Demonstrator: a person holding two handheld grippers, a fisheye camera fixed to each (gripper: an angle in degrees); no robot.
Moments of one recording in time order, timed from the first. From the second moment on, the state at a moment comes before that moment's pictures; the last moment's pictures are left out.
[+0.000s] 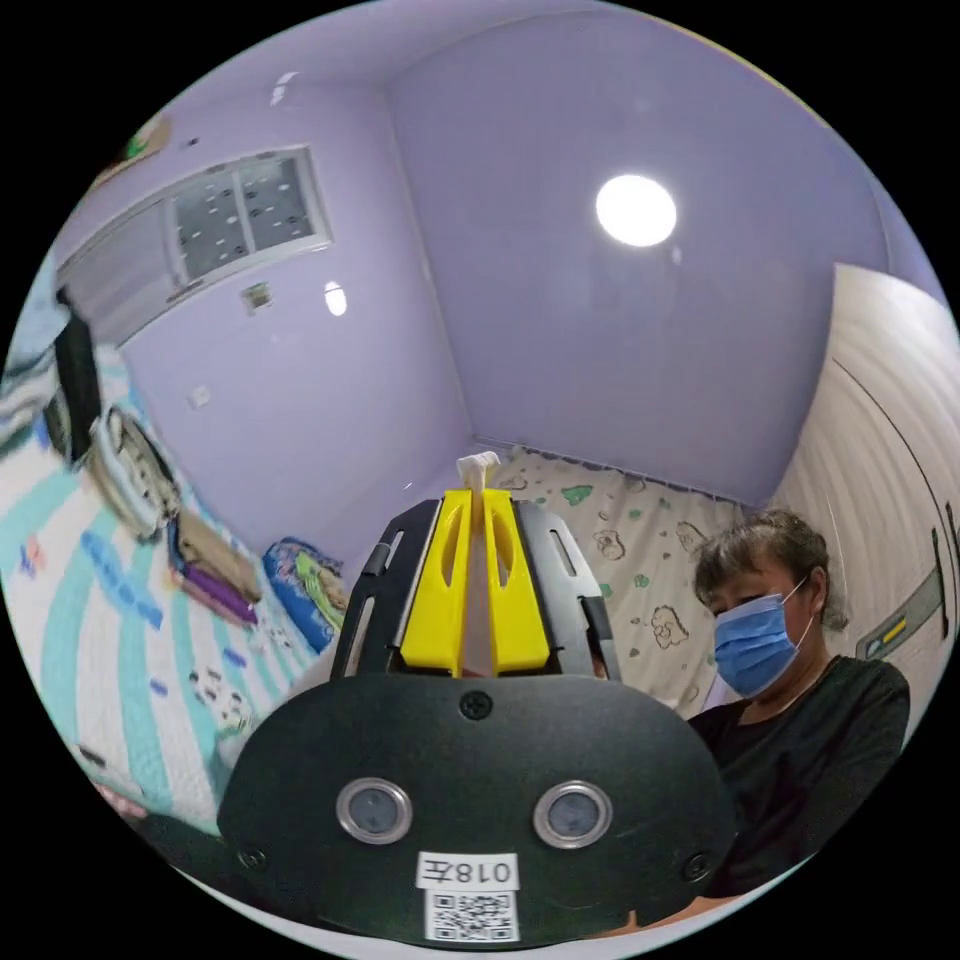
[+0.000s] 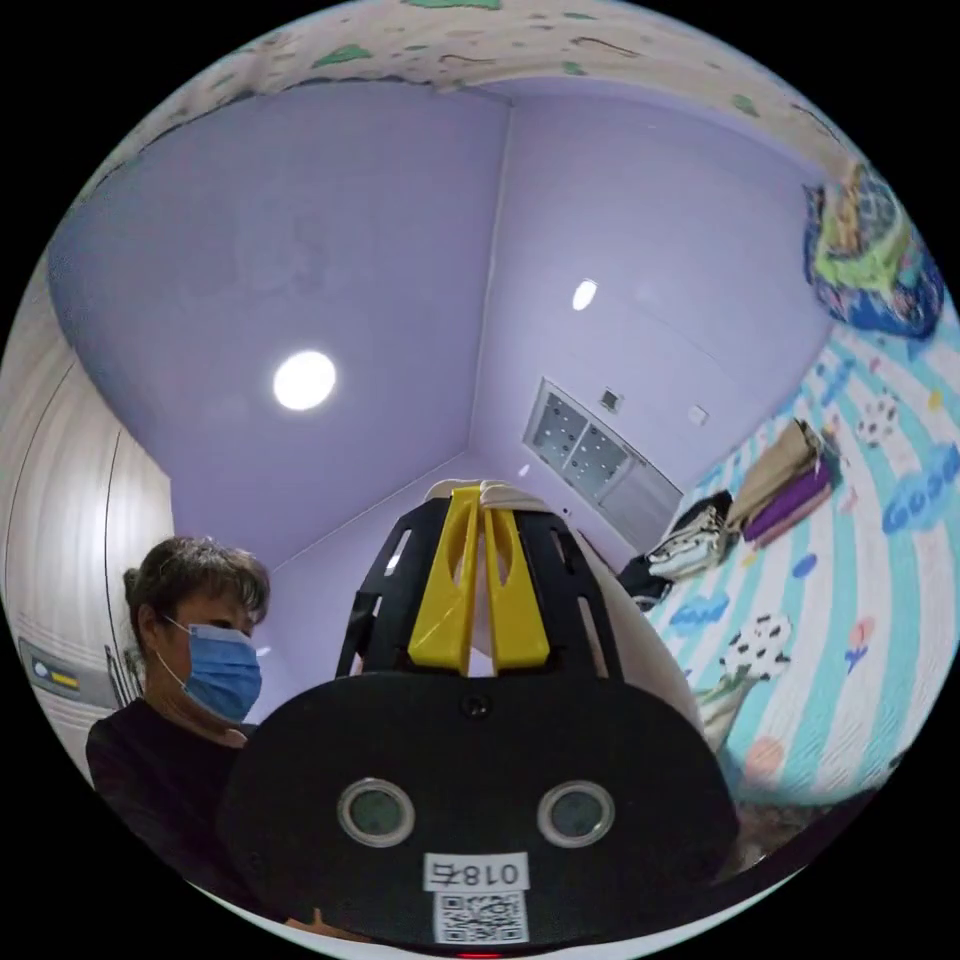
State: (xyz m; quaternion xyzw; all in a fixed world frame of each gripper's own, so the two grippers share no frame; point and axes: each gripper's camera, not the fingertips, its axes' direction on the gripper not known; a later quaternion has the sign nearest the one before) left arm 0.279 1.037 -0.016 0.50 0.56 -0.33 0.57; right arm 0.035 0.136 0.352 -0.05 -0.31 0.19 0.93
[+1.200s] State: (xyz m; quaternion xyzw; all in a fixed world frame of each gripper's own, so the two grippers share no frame) left arm 0.206 0.687 -0.118 0.50 0.36 -0.20 0.76; right arm -0.056 -0.094 0.397 -0.02 -0.10 -0.08 0.99
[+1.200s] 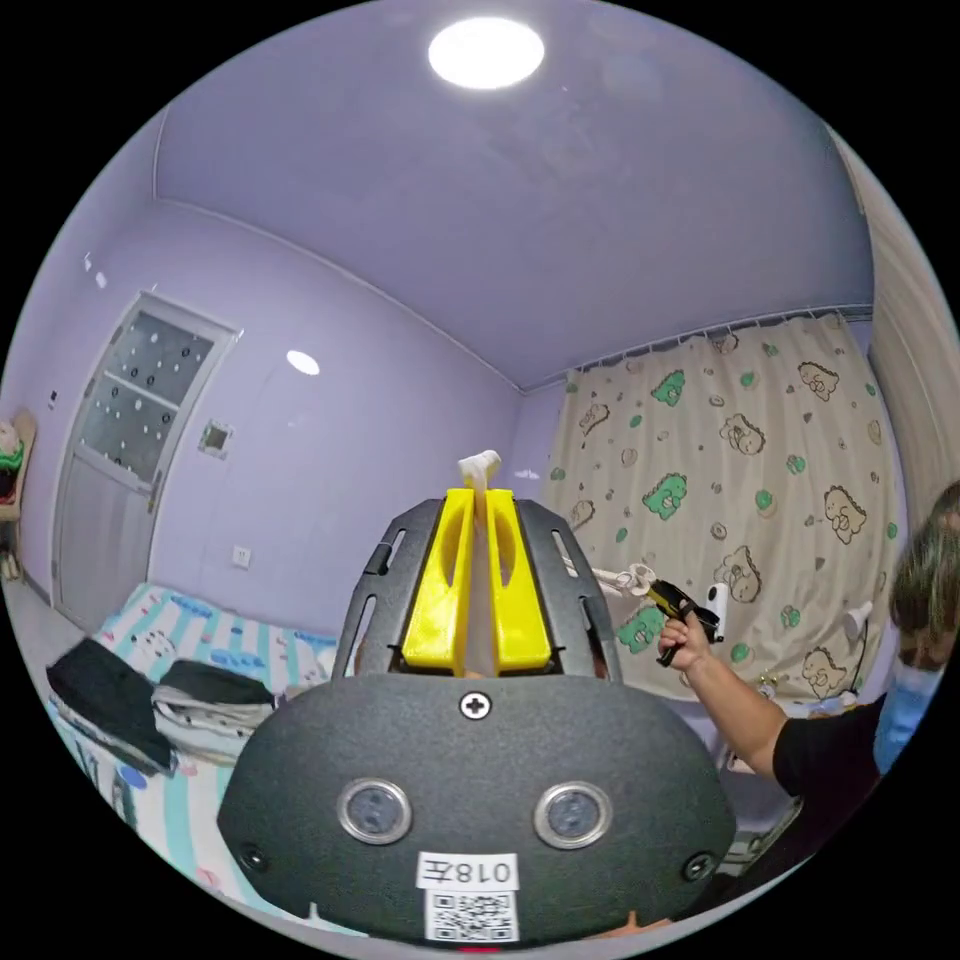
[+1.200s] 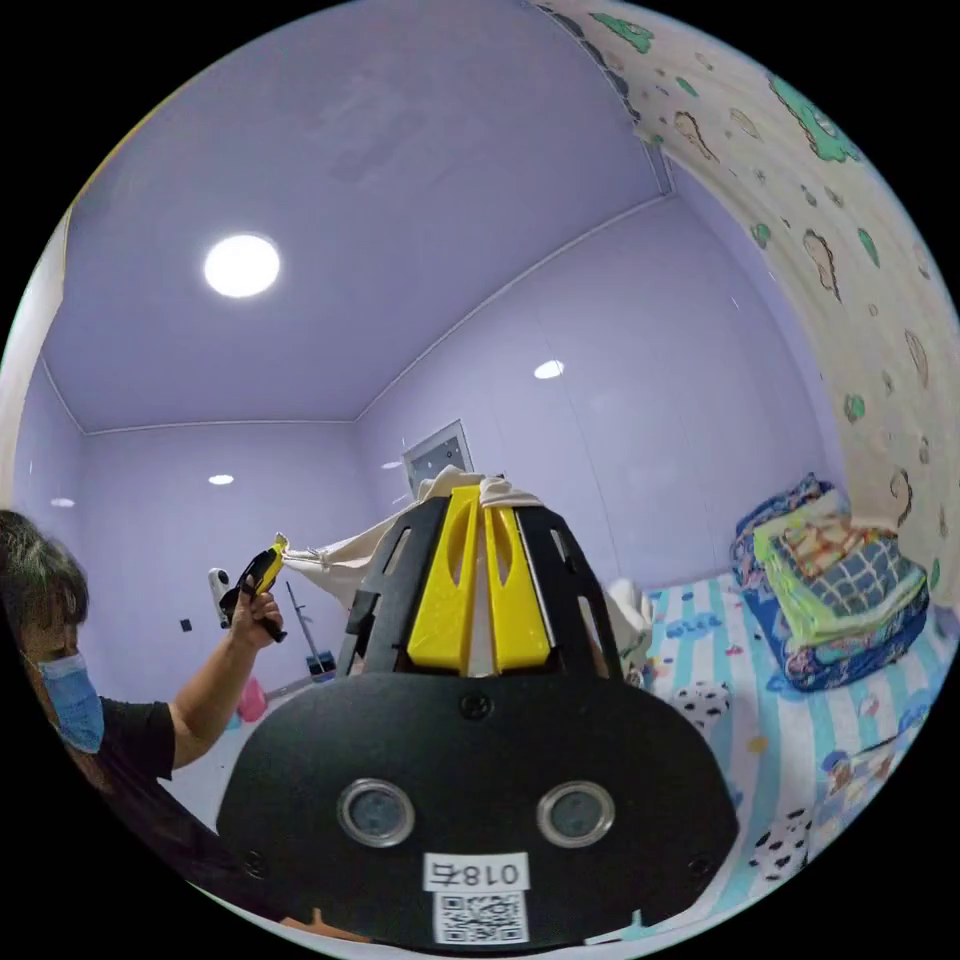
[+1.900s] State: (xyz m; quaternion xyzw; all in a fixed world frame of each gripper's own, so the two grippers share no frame) left arm 0.432 0.945 0.298 0.03 0.49 -0.45 0.74; right arm 0.192 0.217 0.404 -0.25 0.07 0.30 0.92
